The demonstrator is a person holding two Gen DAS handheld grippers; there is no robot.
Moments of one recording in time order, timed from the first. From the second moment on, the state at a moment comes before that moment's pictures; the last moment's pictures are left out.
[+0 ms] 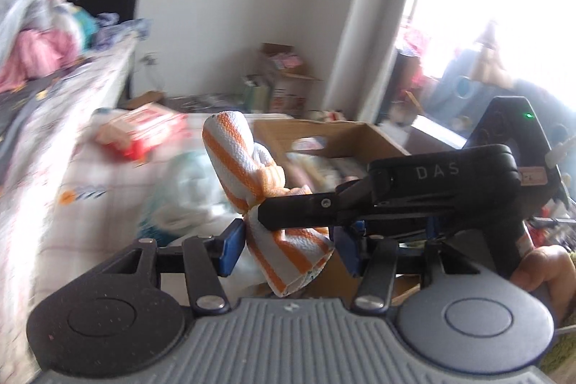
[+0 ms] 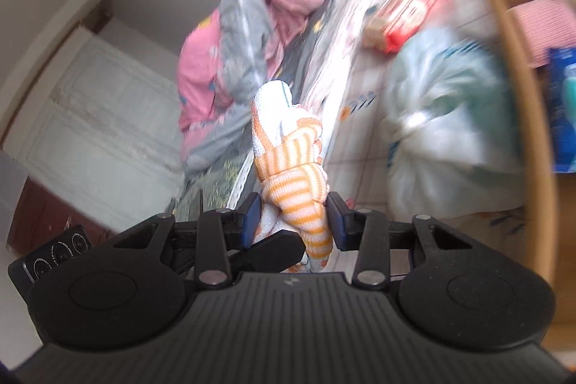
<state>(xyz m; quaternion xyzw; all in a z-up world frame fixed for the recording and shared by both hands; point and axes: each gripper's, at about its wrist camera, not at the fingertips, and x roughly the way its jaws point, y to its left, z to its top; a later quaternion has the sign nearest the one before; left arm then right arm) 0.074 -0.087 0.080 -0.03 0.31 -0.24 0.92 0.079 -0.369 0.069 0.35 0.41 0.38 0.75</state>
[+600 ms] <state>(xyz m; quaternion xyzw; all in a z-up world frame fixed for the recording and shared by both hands) 0.104 -0.126 0.059 -0.03 0.35 -0.26 0.90 0.071 -0.529 0.010 0.33 0.44 0.24 0.80</state>
